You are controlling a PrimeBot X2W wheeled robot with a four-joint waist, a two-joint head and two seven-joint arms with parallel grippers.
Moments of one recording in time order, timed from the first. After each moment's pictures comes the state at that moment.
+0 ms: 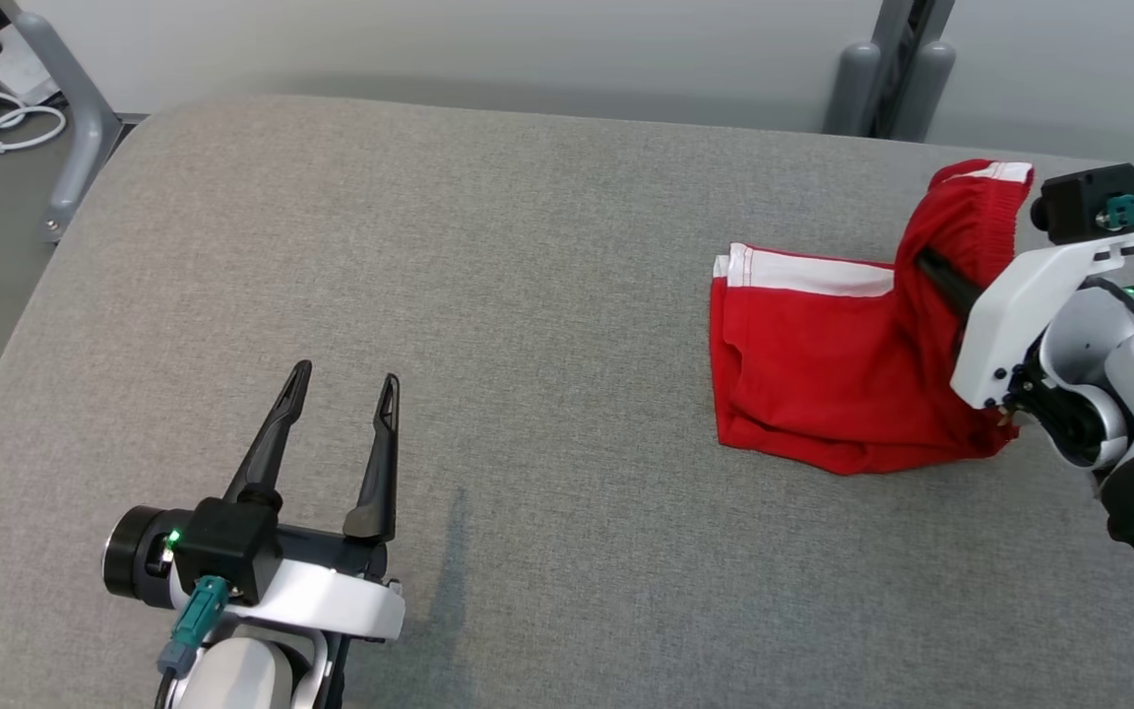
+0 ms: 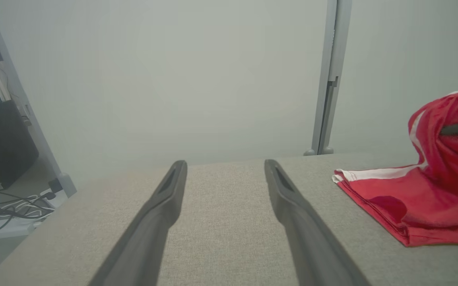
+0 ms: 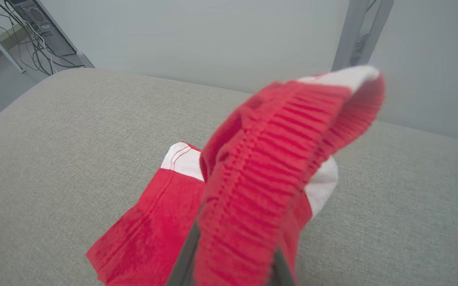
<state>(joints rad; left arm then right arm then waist) -0.13 0.05 -0.14 0.11 -0.10 -0.02 -0.26 -0.85 -0.43 0.74 0.71 0.88 0.13 0.17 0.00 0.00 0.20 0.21</state>
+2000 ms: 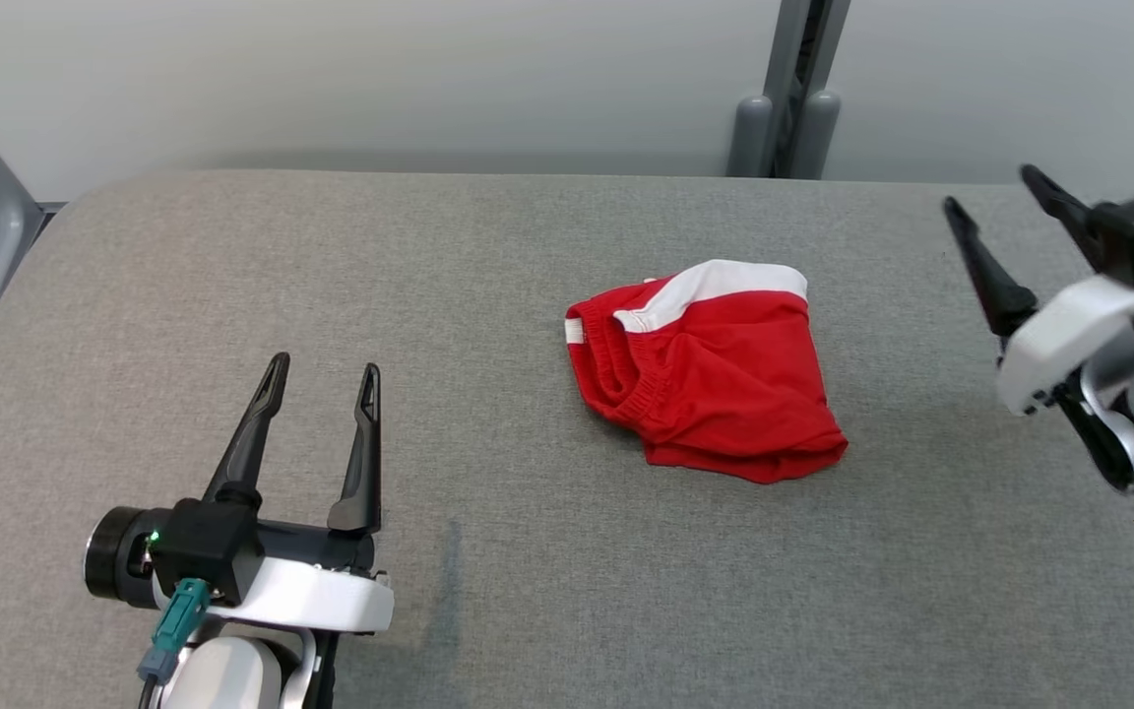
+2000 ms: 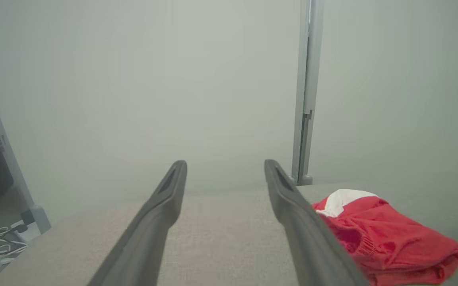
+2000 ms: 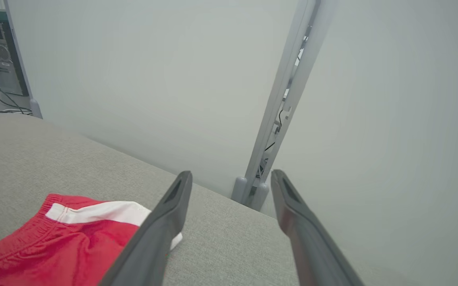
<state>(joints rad) -0.13 0.05 -0.12 0.08 -0.11 0.00 -0.26 -0.82 -0.45 0.69 0.73 0.55 0.13 -0.24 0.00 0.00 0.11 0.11</state>
